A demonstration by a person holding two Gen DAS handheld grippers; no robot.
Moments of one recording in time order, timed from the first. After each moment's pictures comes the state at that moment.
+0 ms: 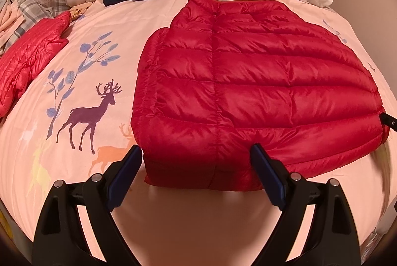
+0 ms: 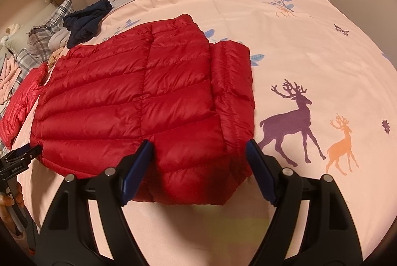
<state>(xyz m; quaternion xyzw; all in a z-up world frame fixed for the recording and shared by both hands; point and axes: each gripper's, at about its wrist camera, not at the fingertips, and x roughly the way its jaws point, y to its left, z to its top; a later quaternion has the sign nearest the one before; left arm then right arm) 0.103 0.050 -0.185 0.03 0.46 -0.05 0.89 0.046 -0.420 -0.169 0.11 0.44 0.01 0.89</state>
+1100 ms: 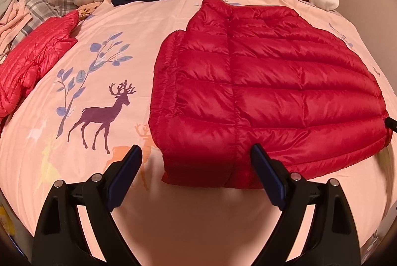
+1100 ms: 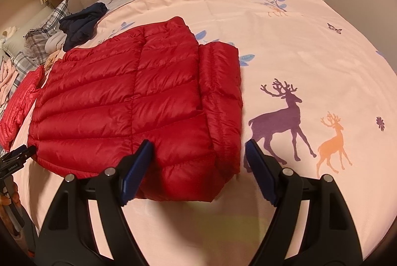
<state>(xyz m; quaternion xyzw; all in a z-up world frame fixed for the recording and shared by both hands) 0.102 0.063 -0.180 0.02 0.45 -0.03 0.89 0.040 -0.430 -0.167 0.11 0.43 0.00 0.89</state>
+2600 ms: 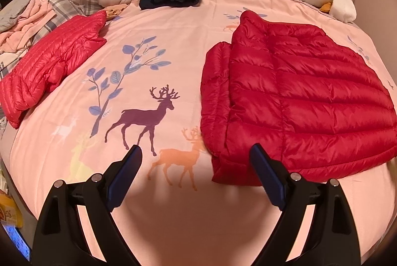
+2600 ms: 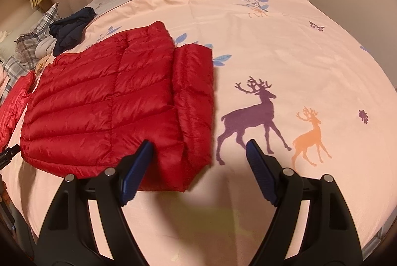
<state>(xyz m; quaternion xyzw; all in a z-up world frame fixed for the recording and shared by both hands) 0.096 0.101 -0.165 0.02 0.44 0.02 0.90 0.024 -0.448 -0.163 0.11 0.43 -0.04 0.90</state>
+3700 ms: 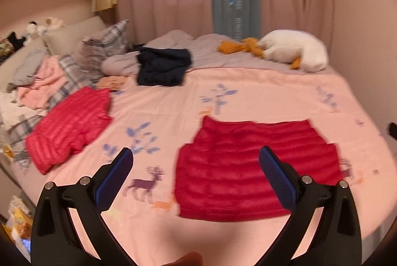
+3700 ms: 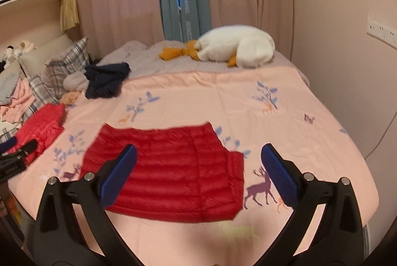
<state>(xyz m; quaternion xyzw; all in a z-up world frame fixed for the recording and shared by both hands) 0.038 0.029 0.025 0.03 0.30 -0.01 0.95 -0.030 -0.359 0.054 0.05 0.27 -0.03 0.96</state>
